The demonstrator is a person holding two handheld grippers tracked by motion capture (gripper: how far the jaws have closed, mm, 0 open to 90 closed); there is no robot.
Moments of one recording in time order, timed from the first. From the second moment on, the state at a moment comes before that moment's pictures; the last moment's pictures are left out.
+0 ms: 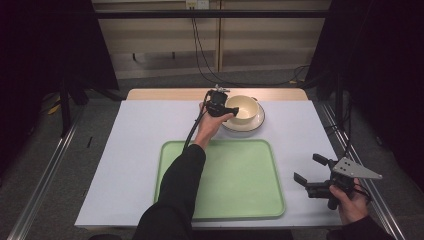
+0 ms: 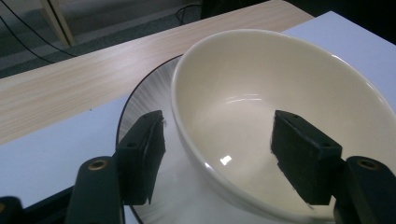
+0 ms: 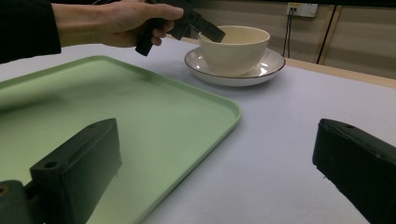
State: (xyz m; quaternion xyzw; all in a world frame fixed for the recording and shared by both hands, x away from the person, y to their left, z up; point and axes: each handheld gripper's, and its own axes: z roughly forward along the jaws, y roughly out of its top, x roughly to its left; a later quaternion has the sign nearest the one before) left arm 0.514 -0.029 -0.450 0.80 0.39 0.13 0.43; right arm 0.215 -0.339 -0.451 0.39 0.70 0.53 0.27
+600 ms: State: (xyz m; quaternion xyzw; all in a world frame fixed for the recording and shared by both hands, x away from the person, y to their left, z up) left arm 0.517 -0.034 -0.457 0.82 0.41 0.10 0.38; right arm 0.215 -0.338 -0.451 0.39 0.70 0.53 0.27
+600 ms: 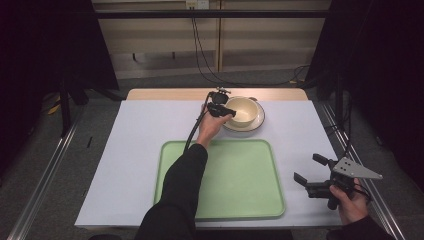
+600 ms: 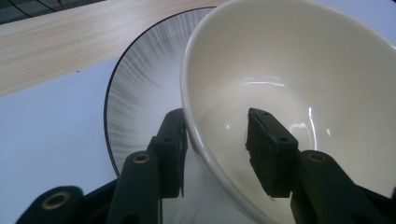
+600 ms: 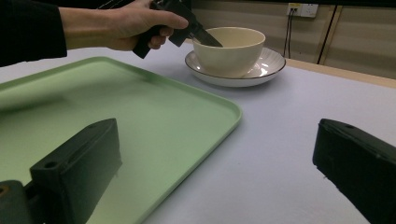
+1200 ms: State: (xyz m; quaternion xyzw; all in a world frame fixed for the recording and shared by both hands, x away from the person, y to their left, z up) left arm 0.521 -0.031 -0.459 0.82 0.45 0.06 0.35; right arm 0.215 -0.338 -0.451 0.39 0.70 0.53 0.27
